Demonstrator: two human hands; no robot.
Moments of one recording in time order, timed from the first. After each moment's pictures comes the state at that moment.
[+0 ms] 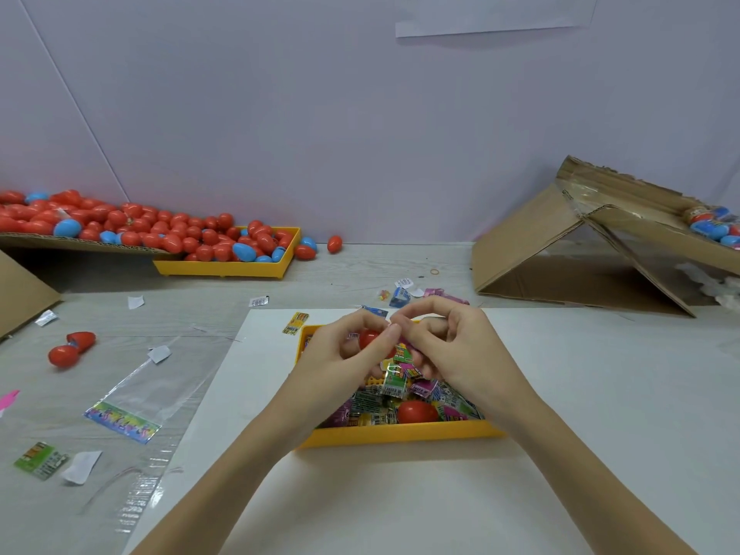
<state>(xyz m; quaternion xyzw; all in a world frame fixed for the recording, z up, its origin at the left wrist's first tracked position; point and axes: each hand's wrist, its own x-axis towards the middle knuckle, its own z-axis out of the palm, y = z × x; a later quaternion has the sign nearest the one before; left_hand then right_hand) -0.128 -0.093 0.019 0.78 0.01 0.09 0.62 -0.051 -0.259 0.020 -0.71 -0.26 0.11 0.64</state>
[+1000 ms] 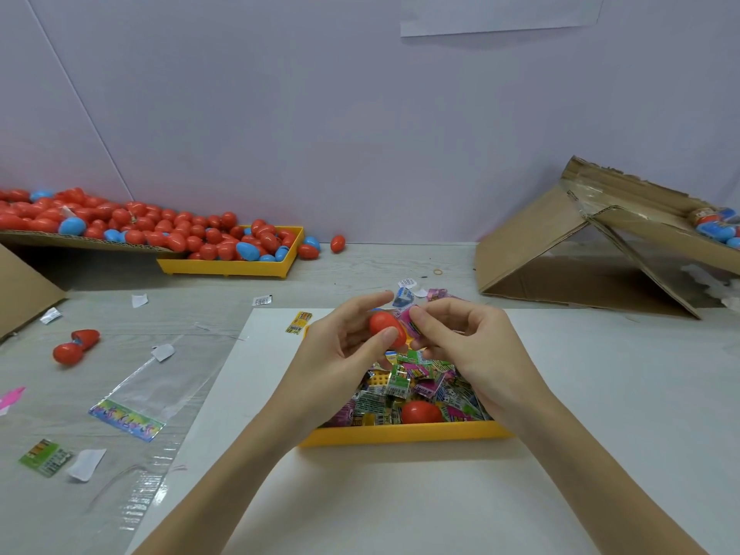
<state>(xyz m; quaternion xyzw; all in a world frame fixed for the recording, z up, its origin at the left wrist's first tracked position) -0.130 -0.090 0.020 0.76 -0.03 0.16 0.63 -0.053 -0.264 0.024 -0.67 -0.19 0.11 0.70</state>
